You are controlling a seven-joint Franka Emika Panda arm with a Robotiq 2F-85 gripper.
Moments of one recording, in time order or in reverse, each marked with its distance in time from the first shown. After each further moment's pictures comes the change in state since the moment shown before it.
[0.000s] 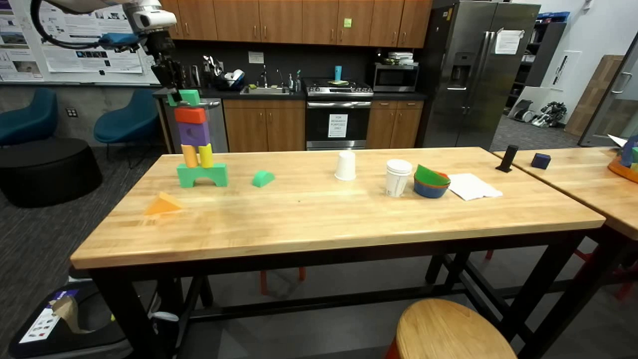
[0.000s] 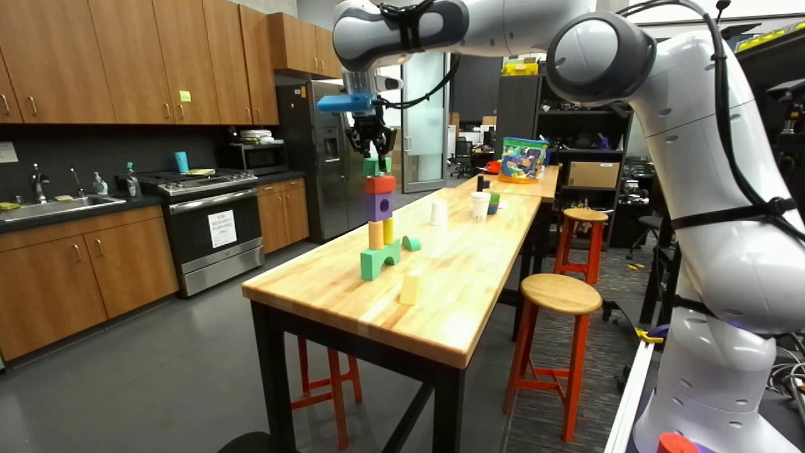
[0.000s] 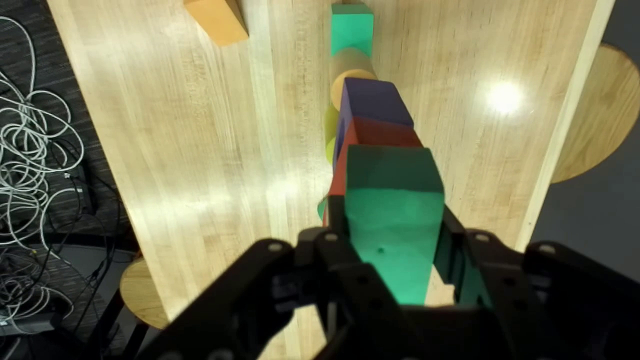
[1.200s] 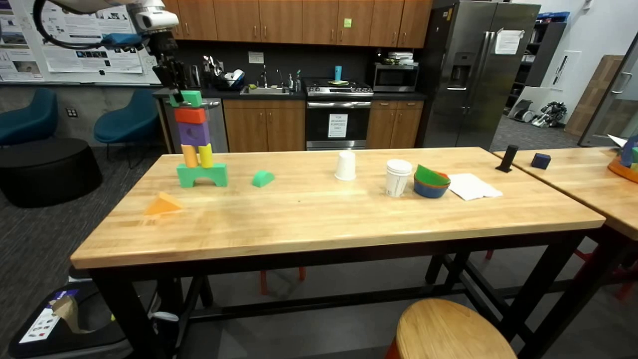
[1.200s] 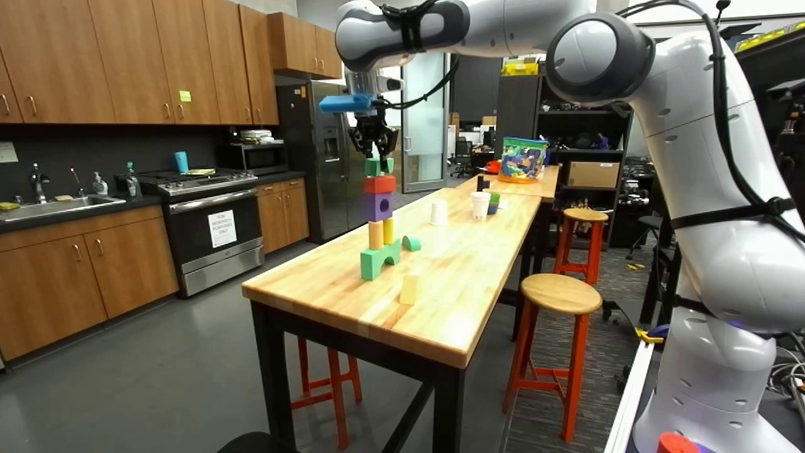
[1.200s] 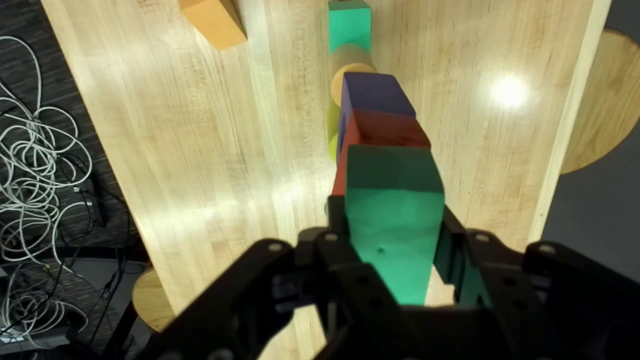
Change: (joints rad) arm -0.012 0.001 -0.001 -0.001 0.012 0.000 0.037
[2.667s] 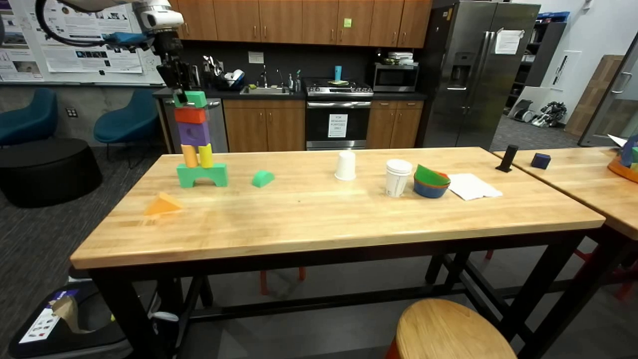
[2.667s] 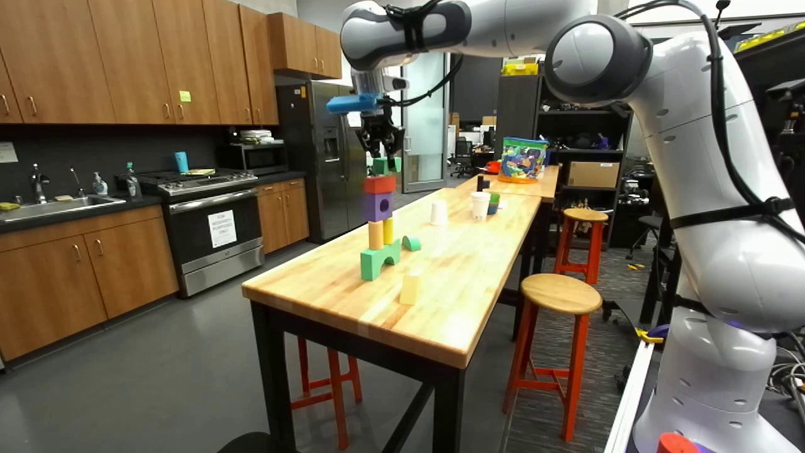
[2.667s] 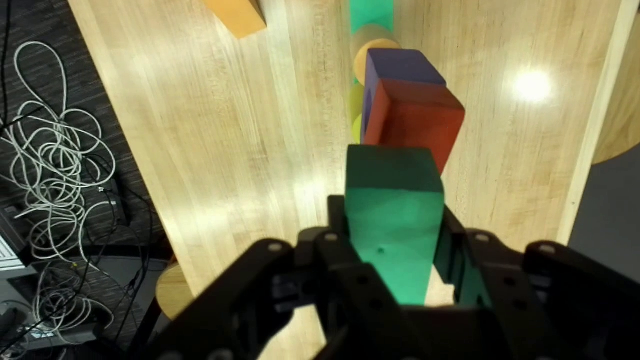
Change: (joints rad) arm -0.018 0.002 -0.008 0.015 0.001 -0.048 0.001
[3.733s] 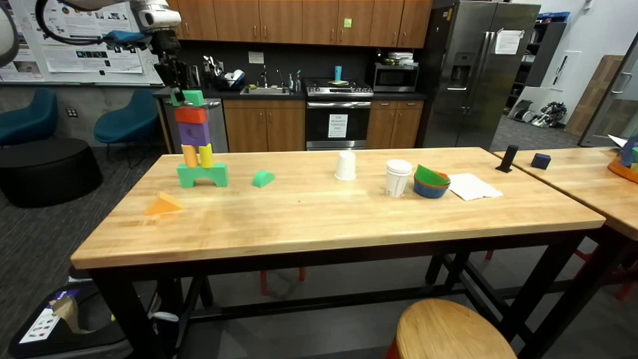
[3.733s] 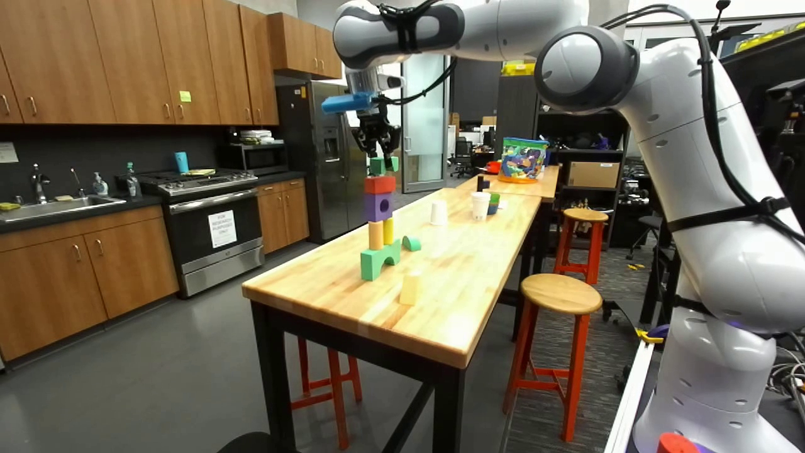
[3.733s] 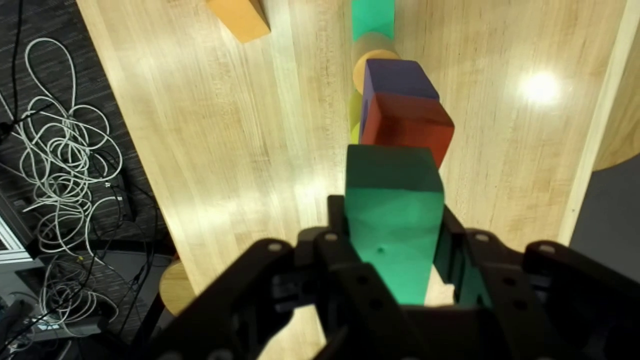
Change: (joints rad) arm 0.016 0.051 0.002 0.088 -0.008 -0.059 -0.003
